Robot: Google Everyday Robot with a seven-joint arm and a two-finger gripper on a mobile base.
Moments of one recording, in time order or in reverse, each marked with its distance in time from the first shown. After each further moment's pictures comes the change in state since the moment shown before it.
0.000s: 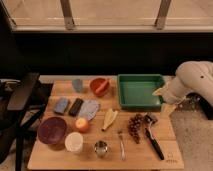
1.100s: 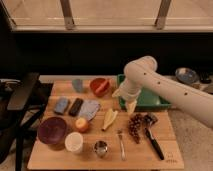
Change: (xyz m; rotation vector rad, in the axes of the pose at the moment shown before) arm -0.186 -0.036 0.073 -0.087 -0.027 -0.600
